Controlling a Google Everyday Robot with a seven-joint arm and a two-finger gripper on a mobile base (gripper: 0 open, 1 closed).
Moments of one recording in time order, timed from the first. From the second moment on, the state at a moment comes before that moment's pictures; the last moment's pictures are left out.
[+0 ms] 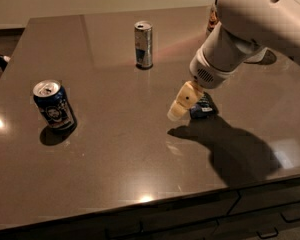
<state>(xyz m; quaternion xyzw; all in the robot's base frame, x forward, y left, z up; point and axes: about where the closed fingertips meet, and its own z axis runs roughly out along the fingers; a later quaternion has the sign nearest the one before) 0.549 -0.119 0.872 -0.45 0.87 0.04 0.21</state>
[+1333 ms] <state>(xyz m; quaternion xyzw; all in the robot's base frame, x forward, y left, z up) 0.585 -0.160 0.849 -0.44 0.88 0.02 0.19</state>
